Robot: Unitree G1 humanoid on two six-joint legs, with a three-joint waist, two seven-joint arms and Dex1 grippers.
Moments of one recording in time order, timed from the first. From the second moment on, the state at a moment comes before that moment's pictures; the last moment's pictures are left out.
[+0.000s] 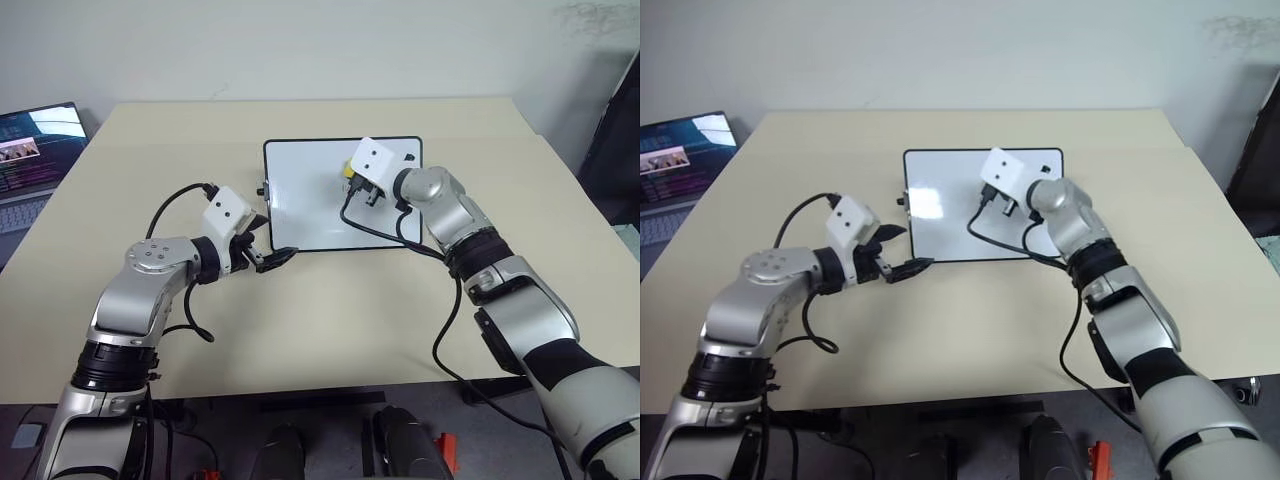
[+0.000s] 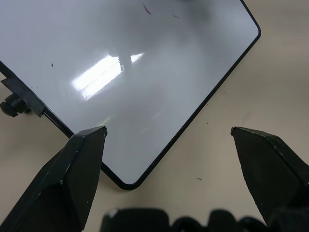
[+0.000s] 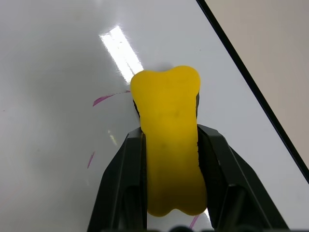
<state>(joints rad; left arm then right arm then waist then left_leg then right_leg) -0.48 0.68 -0.01 -0.08 -0.29 0.60 -0.80 -1.19 -0.22 0.34 0.83 -0.33 0.19 0.49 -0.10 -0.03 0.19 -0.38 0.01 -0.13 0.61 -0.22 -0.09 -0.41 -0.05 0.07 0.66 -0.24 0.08</state>
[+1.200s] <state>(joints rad) -0.50 0.68 -0.01 -0.07 -0.29 0.60 -0.80 -0.98 -0.36 0.42 0.53 -0.33 0.28 0.79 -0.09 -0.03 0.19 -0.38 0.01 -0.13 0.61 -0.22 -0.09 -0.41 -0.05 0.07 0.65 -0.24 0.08</state>
